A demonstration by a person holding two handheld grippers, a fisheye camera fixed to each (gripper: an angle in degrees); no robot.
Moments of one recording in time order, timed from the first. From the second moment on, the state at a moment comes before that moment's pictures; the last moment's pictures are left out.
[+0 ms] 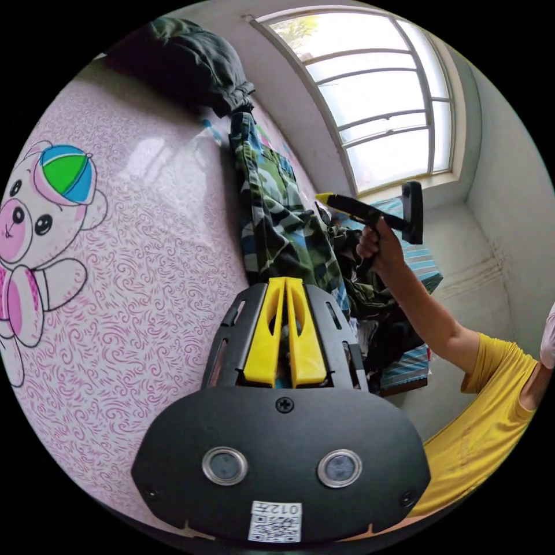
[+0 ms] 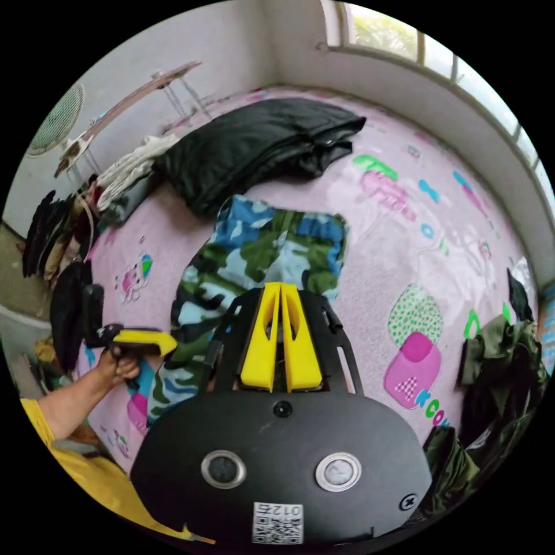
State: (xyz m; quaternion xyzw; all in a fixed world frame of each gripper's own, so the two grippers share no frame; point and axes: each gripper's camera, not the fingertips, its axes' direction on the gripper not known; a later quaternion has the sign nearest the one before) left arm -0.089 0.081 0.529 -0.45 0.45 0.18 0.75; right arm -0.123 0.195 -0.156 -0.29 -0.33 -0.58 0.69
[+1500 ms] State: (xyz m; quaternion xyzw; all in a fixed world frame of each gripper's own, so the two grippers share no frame) left arm 0.147 0.047 0.533 -0.44 0.23 0.35 0.79; right arm -0.151 0.230 -0.195 -0.25 -0.22 -0.66 0.68
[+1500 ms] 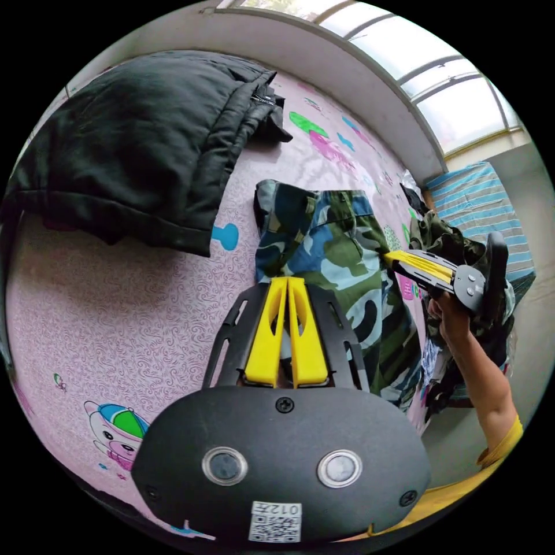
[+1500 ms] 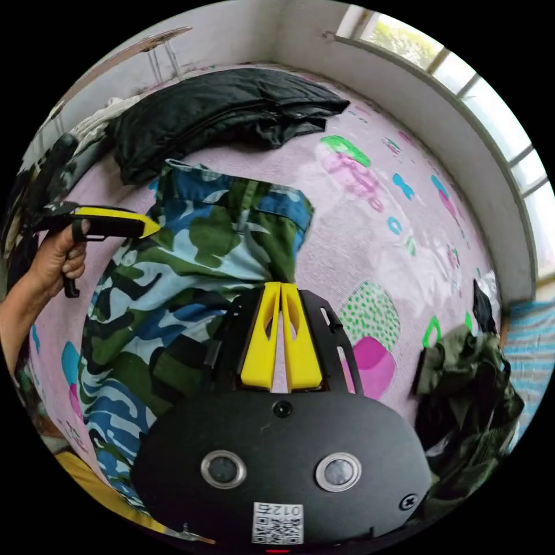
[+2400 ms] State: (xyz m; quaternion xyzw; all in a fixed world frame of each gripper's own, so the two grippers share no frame) left arm 0.163 0.174 0.340 -0.40 0.14 0.52 0.74; right arm 0.057 0.260 -0.247 -0.28 -0.27 -0.72 0.58
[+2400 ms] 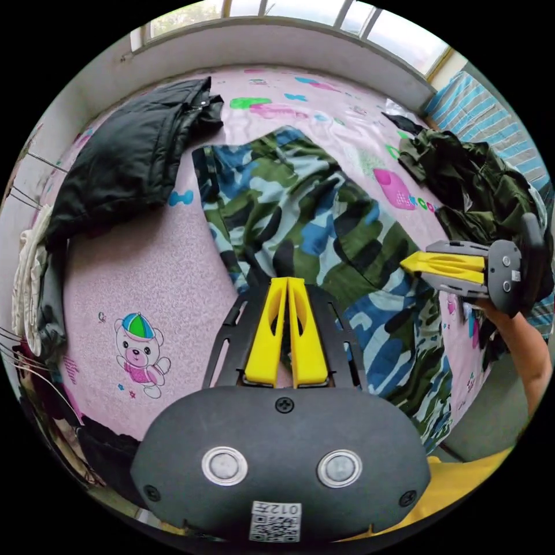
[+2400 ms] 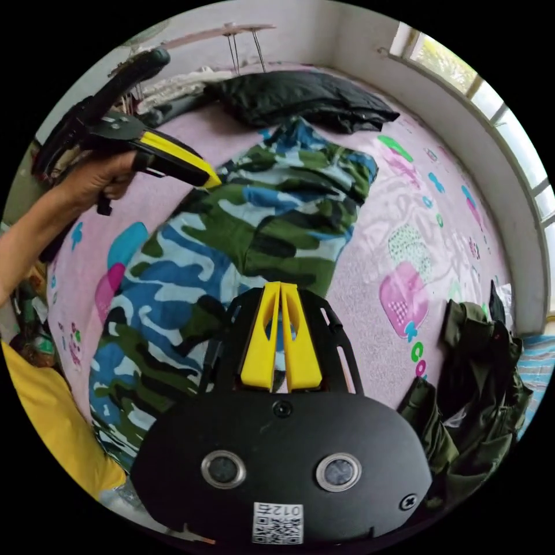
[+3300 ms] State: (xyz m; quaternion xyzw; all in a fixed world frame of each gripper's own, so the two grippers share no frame) left arm 0.043 0.350 0.178 -0.50 0.27 0.51 0.64; right arm 0.372 0.271 -0.251 -0.44 -0.26 -0.60 0.61
